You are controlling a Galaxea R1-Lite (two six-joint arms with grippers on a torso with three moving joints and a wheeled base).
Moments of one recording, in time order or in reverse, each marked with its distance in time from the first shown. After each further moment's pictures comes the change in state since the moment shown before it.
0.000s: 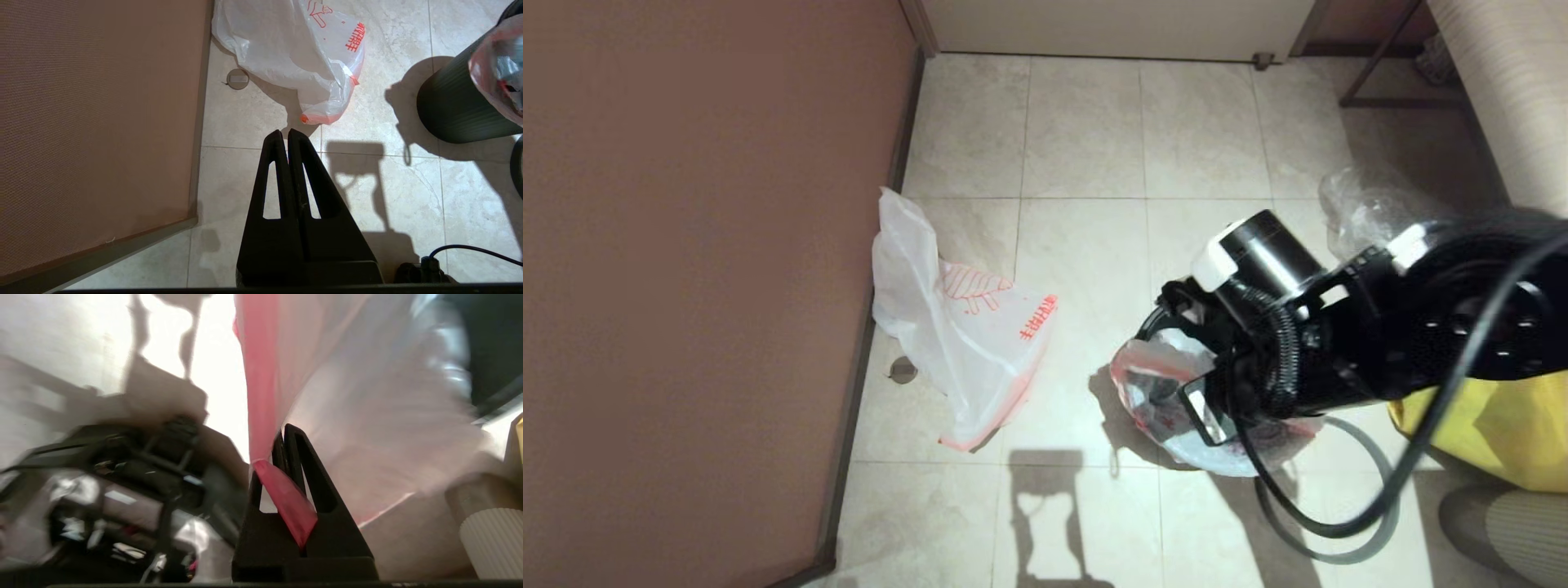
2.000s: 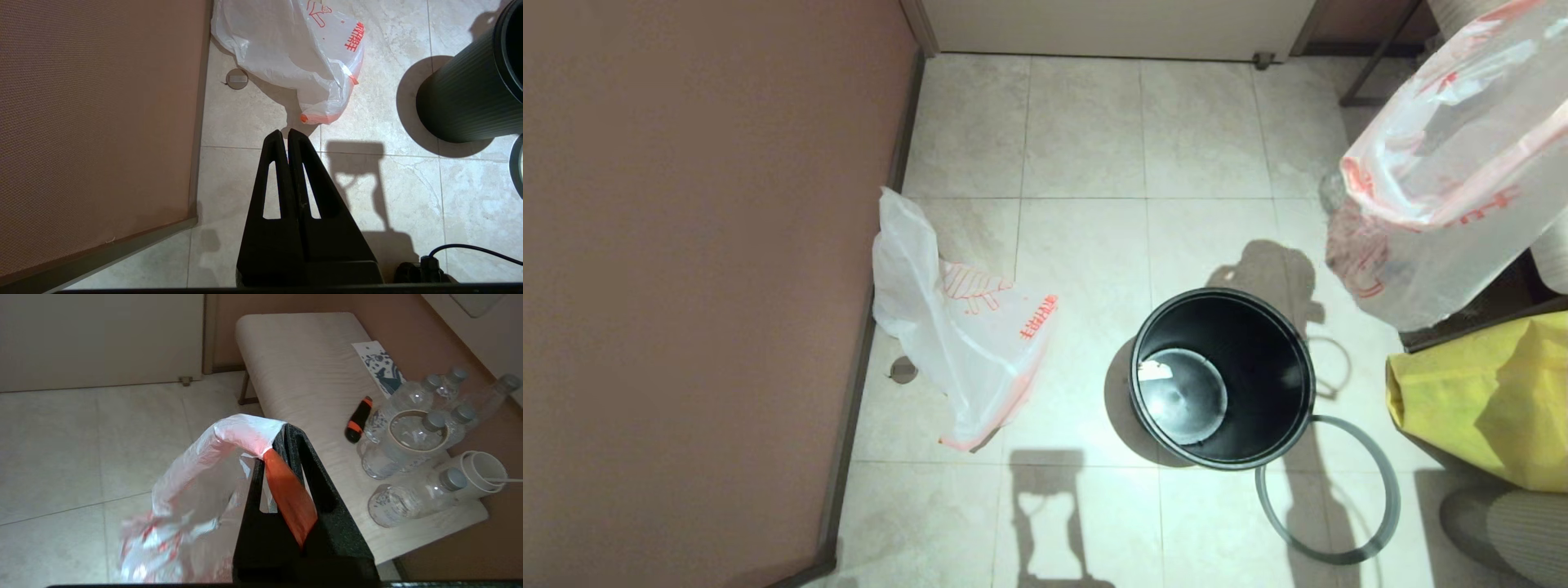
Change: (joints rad) left arm 0.000 0.000 0.000 0.000 0.000 0.000; right arm -0.670 -0.441 -0.507 -0.351 -0.171 -0.254
